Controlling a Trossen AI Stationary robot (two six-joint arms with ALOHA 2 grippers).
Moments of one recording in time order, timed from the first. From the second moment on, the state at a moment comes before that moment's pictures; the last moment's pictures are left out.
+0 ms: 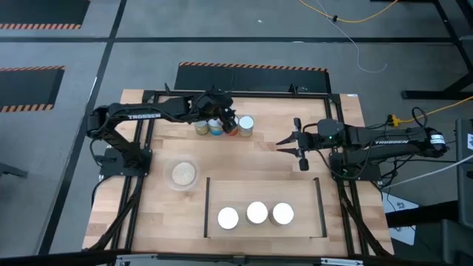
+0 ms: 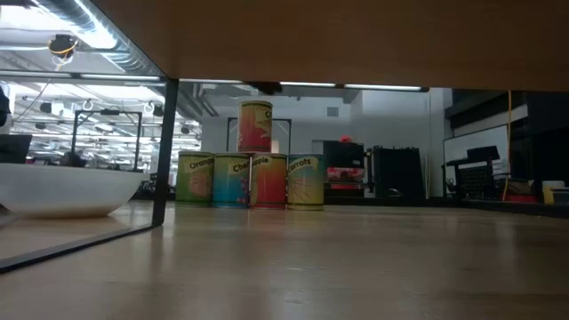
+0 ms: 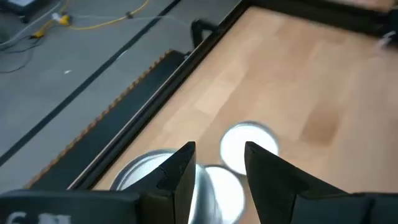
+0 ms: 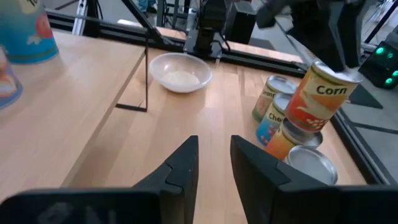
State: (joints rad) left arm 0.29 1.53 1.25 -0.35 -0.32 -0.13; right arm -0.06 0.84 0.56 -0.06 -0.10 -0.21
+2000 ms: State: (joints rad) left arm 0.28 1.56 1.25 -0.42 -0.38 -0.15; right arm -0.06 0.84 0.56 -0.06 -0.10 -0.21
